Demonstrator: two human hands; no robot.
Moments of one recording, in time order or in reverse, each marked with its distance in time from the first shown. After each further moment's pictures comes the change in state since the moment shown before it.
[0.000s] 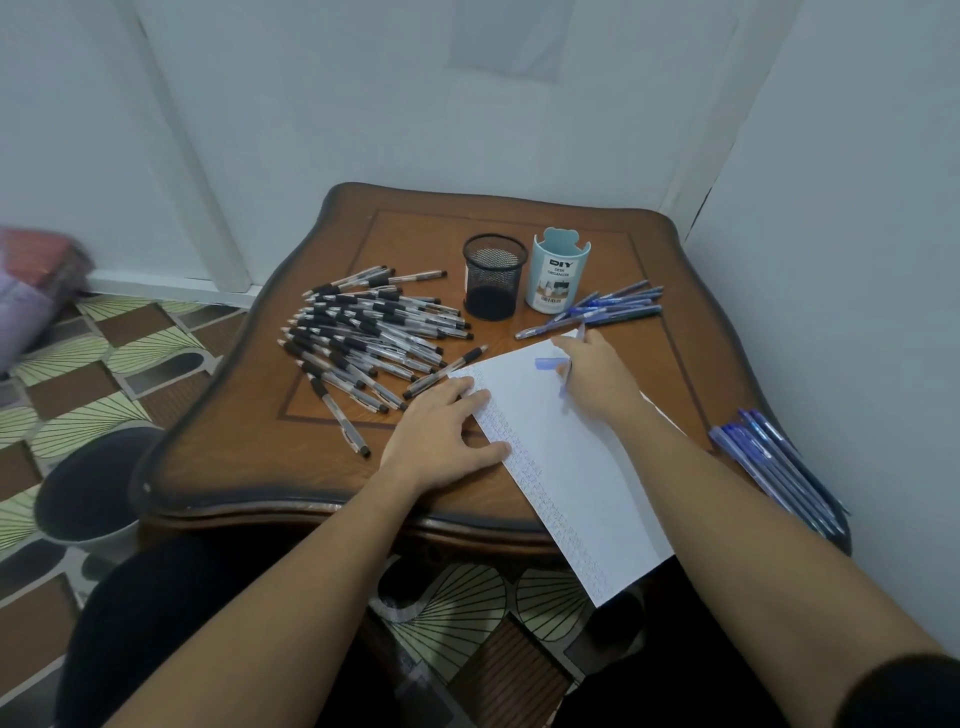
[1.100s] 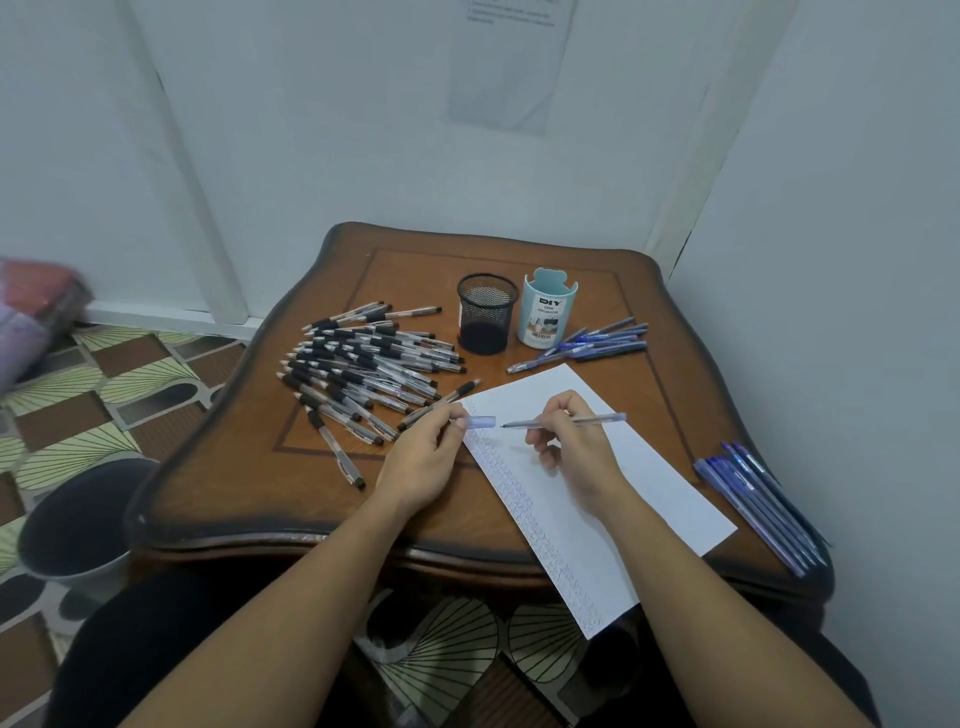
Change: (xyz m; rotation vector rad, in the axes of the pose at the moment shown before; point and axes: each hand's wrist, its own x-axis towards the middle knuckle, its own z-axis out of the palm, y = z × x) left_hand 0.001 0.000 -0.002 -0.593 0.209 -0.140; right_hand -0.066 -0.031 0.002 1.182 0.004 0.227
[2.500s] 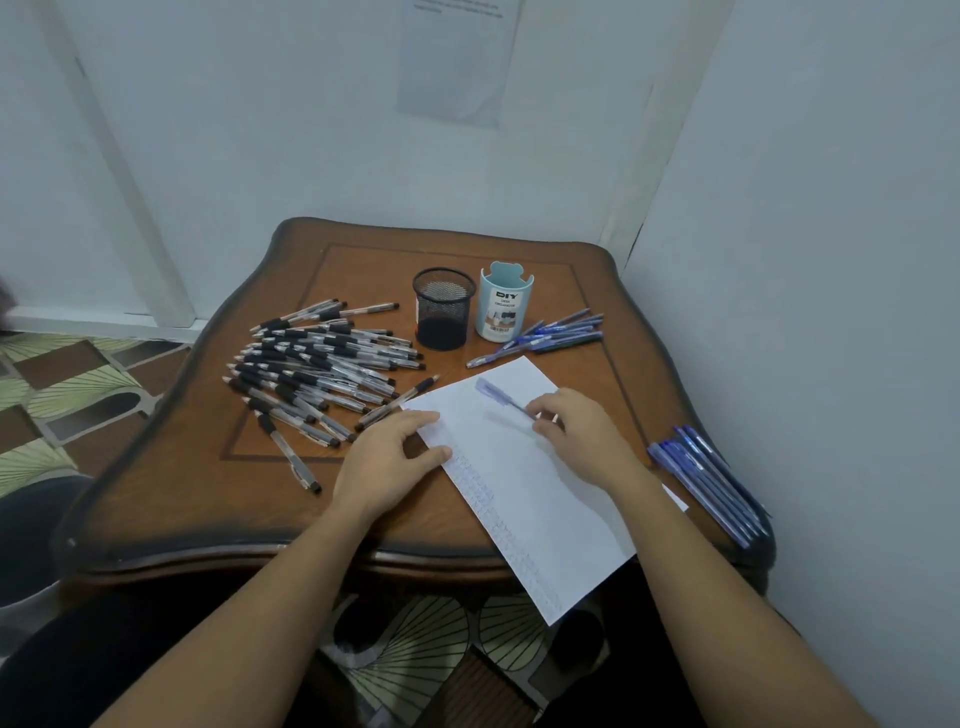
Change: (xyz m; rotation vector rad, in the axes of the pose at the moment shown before) left_hand 0.001 -0.004 0.003 0.214 -0.050 0.047; right_hand 0.010 -0.006 -0.059 -0.958 -0.073 -0.250
